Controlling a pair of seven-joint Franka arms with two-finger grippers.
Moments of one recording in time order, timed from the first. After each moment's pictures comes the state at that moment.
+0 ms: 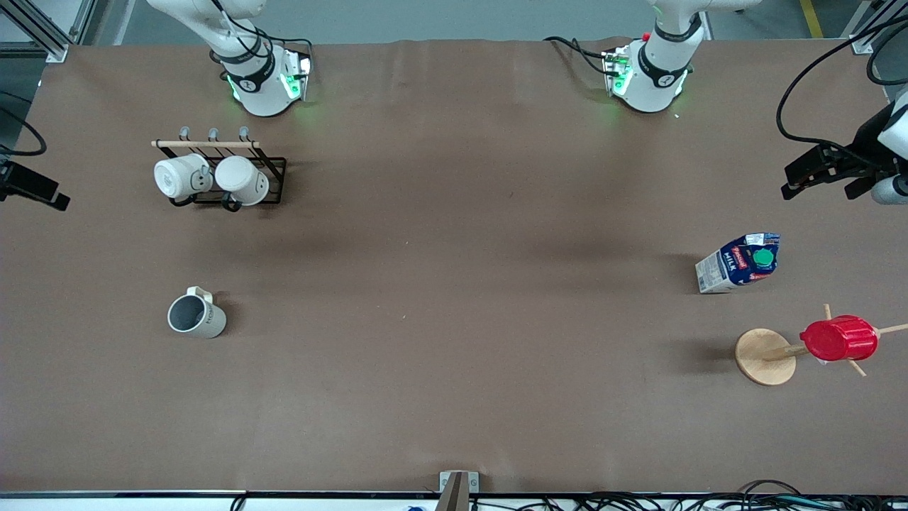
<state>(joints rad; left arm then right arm) -0.03 -0.06 0.01 -1.68 -0.01 1.67 0.00 -0.10 0.11 -0.02 -1.40 0.01 1.52 0.07</state>
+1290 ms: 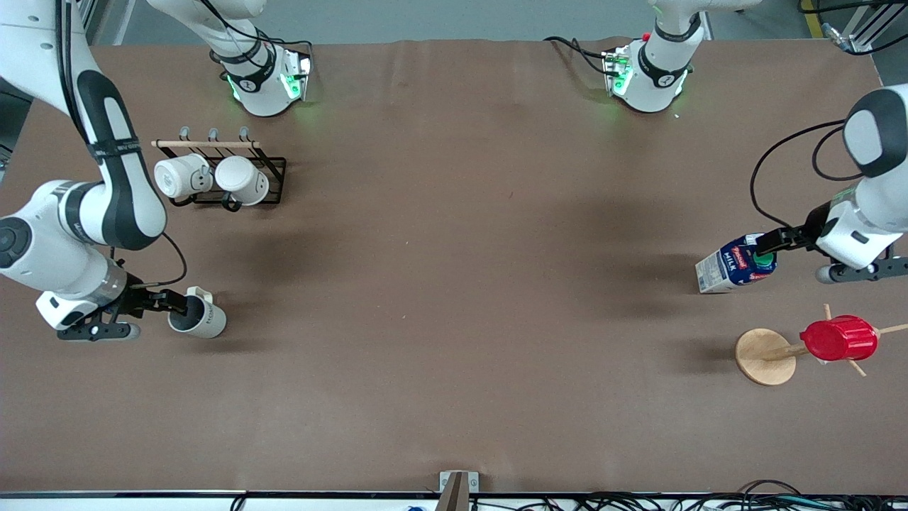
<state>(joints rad) -0.03 0.14 0.13 -1.94 0.01 2.02 0.01 -0.11 0.45 -0.03 -1.86 0.01 2.36 -0.19</state>
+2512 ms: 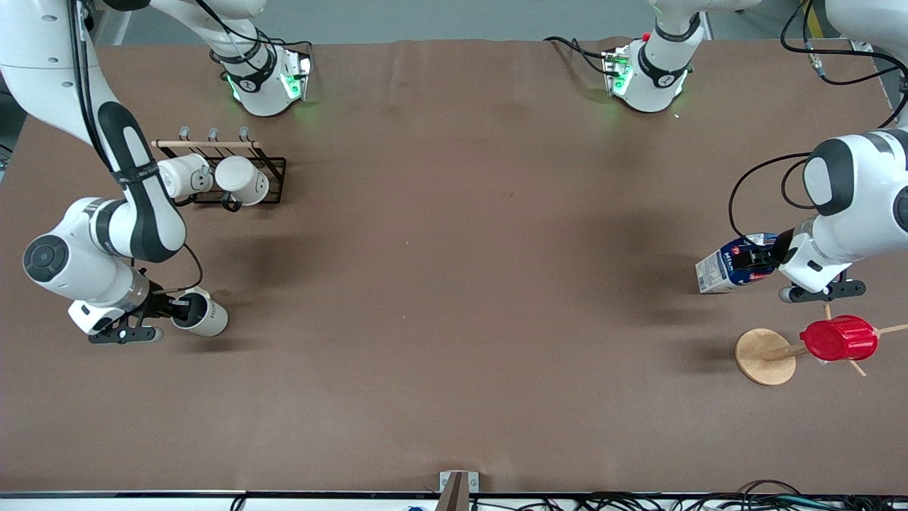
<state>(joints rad) -0.03 0.26 0.13 -1.96 0.01 2.10 0.00 -0.11 0.53 -0.03 -1.87 0.01 2.43 -0.21</state>
